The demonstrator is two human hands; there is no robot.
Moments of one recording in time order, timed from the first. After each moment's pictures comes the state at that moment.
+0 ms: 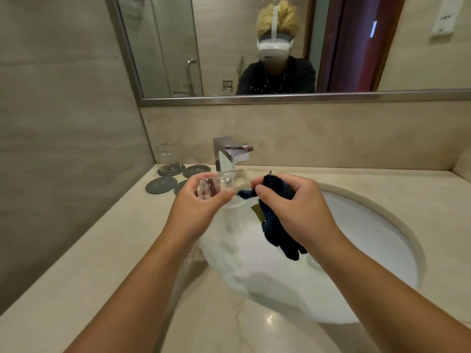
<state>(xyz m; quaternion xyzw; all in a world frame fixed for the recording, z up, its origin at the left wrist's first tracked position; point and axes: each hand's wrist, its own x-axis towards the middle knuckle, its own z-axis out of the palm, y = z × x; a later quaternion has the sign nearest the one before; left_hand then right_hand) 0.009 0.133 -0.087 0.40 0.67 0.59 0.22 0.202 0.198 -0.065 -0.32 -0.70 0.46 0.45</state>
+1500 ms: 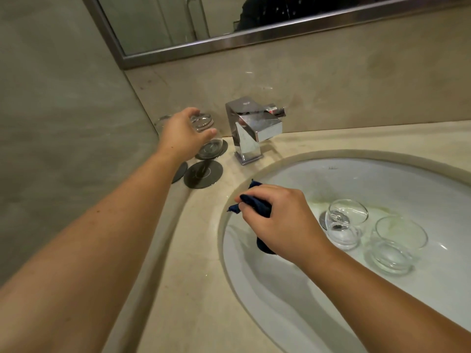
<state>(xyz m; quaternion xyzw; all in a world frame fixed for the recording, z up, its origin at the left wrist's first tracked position) -0.150 0.284 -0.072 0.49 0.81 0.32 -0.01 0.099 0.253 -0.161 -0.29 -0.79 0.39 0.38</state>
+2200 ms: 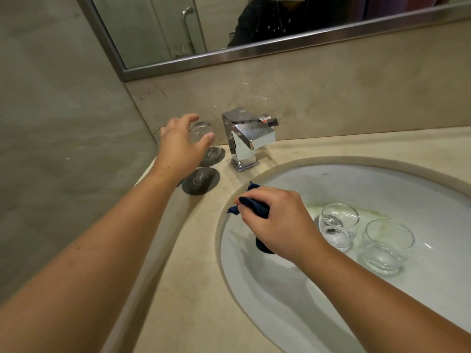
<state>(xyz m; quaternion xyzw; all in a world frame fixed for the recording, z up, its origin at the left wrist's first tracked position) -0.138 0.266 -0.074 0.50 0.80 0.33 -0.04 0.104 0.254 -0.154 -0.29 -0.79 0.38 0.39</state>
